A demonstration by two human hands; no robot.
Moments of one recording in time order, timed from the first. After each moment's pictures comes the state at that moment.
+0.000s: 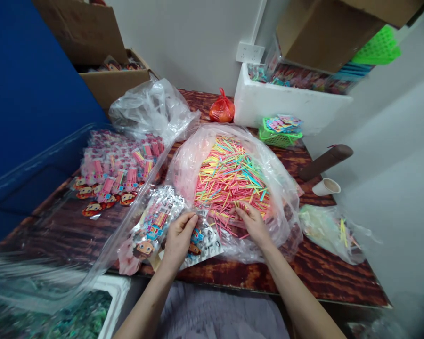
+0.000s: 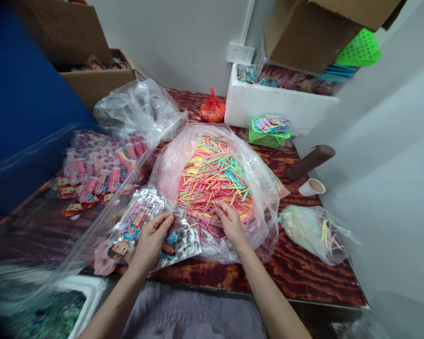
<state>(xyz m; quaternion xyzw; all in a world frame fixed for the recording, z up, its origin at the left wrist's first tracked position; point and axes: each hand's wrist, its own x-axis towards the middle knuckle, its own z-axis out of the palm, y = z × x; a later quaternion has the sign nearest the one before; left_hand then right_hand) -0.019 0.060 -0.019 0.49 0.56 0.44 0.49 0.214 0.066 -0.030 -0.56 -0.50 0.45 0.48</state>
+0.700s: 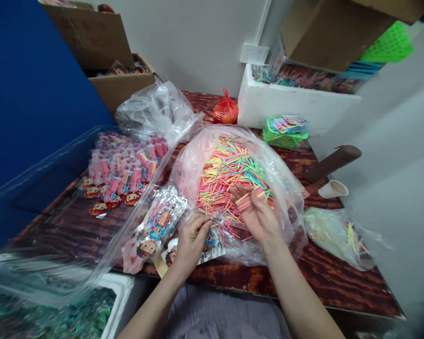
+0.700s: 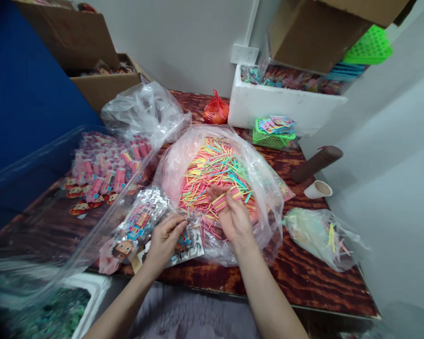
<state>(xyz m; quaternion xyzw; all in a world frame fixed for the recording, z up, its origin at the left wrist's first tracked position) 0.001 0.056 -0.004 0.63 0.48 0.45 0.42 0.190 0.084 0.023 -0.43 -0.35 0.55 0.63</state>
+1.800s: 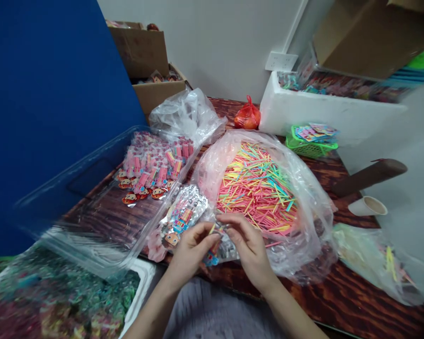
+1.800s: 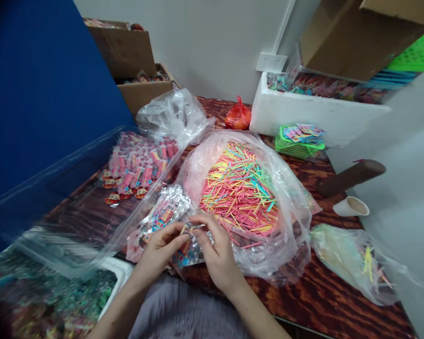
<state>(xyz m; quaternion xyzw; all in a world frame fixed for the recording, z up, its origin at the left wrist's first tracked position) -0.051 0.028 0.031 0.49 0.47 0.42 0.60 0.113 0.027 0.050 -0.46 -0.59 0.46 0.48</state>
